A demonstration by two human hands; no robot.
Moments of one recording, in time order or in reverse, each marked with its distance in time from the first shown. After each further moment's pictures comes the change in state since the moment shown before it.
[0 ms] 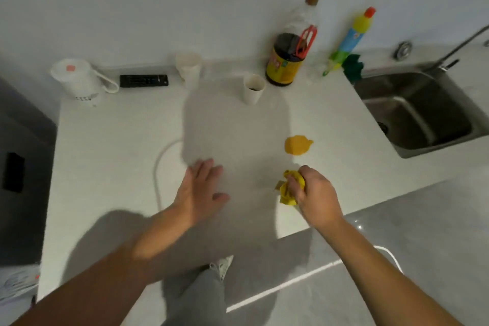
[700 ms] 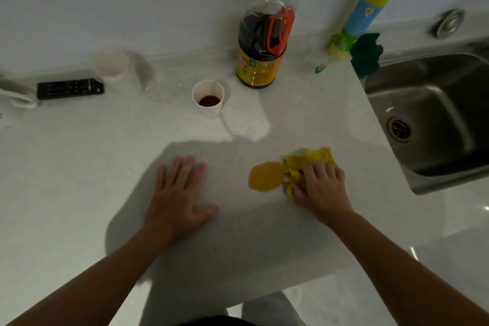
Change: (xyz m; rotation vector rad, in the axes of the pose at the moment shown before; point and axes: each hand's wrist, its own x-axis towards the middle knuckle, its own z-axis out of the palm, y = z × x) left_hand 0.136 0.049 0.041 0.196 0.051 -0.029; right_hand 0.179 0.200 -0.005 -0.509 -0.103 -0.269
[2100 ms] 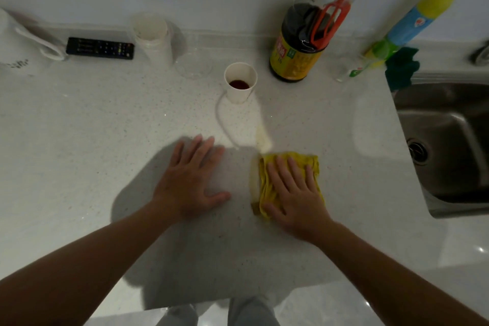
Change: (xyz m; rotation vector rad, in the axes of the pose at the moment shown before) left_hand -0.002 -0.001 -0.002 -0.050 0.058 -0.015; right_hand -0.005 -0.066 0.026 0.064 -0.182 -0.329
